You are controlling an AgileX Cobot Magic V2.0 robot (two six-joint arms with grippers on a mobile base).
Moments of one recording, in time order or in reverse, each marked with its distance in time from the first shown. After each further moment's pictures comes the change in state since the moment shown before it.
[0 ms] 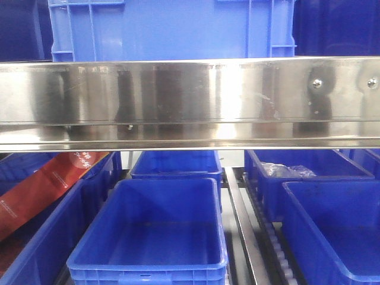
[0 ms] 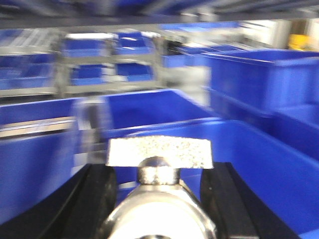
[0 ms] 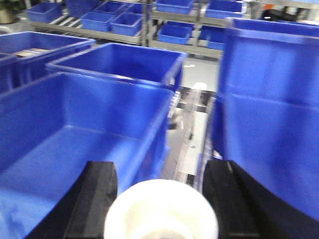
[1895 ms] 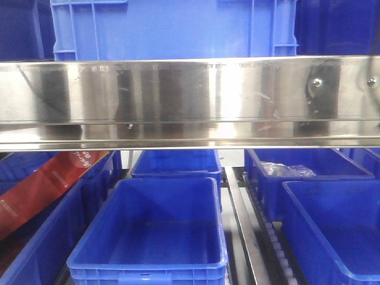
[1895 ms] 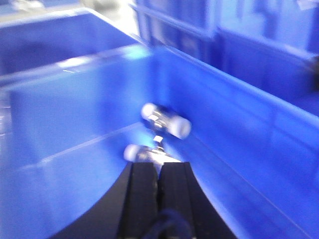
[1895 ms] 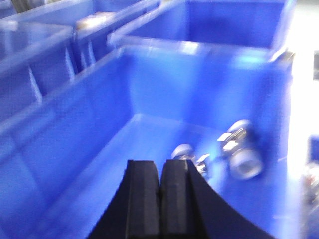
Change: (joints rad) left arm -0.191 0.488 -0.216 0.014 -0.020 -0.007; right arm 0.111 0.542 -0.419 0.184 0.015 -0.004
